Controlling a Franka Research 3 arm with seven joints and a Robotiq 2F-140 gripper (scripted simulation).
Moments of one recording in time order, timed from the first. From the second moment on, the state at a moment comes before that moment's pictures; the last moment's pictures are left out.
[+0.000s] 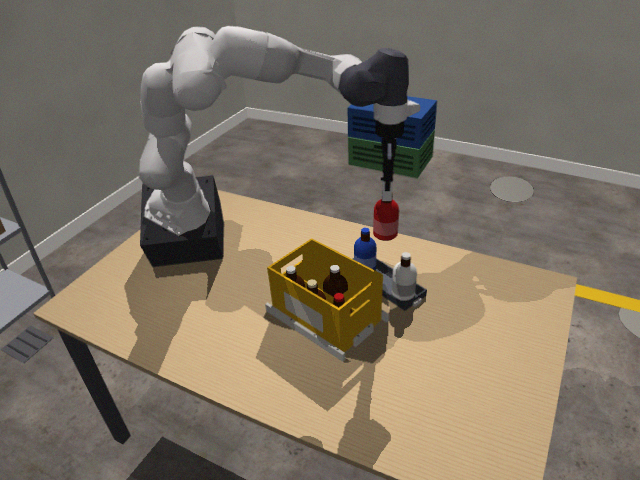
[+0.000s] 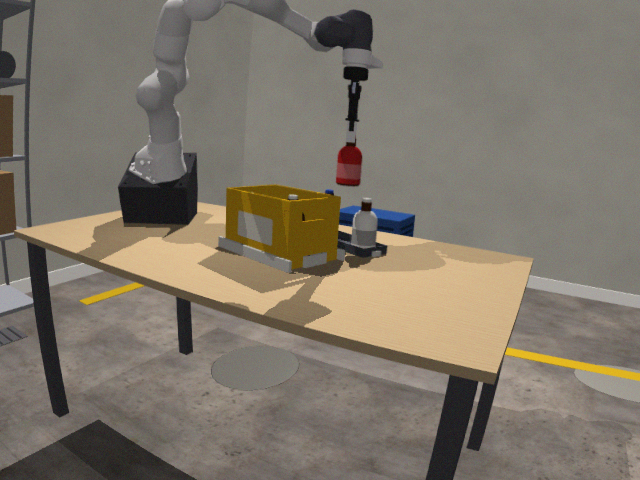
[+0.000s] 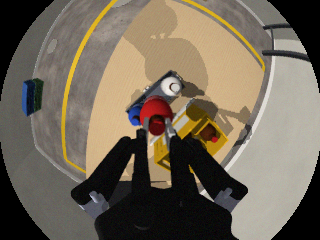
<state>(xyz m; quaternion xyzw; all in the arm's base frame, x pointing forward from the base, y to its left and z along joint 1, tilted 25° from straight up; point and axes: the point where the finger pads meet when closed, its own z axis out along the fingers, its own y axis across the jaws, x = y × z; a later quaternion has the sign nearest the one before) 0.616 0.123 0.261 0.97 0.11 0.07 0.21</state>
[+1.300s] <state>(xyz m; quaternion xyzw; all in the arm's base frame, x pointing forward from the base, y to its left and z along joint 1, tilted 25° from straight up) 0.590 0.110 0.262 0.97 0.12 0.06 0.21</state>
